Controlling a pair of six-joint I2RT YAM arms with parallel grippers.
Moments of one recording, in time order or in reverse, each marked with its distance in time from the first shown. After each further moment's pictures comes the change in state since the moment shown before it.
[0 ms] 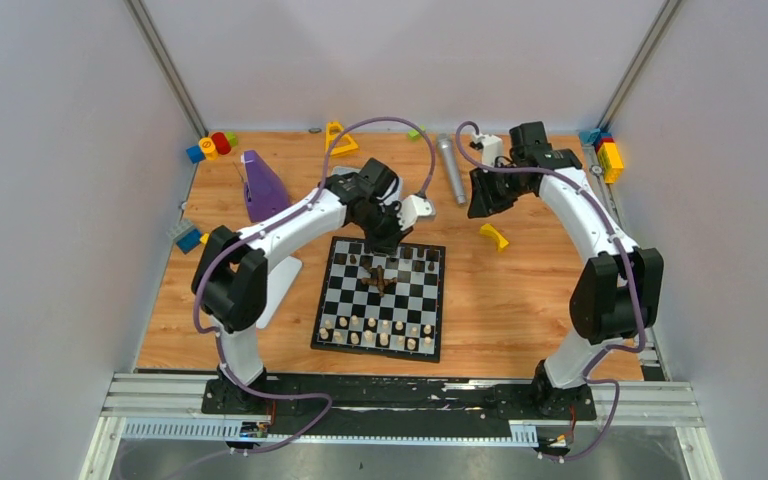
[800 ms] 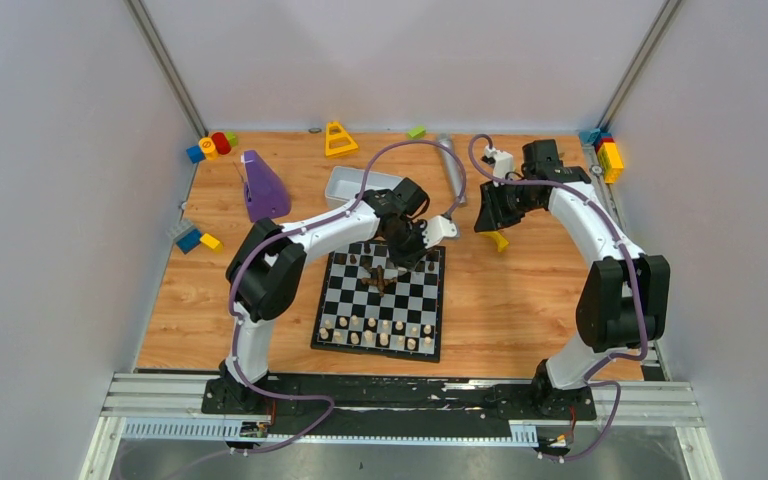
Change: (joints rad) left arm -0.135 0.210 0.080 0.070 -0.063 -0.023; right arm -0.092 -0.077 -0.192 0.073 -0.096 -0.005
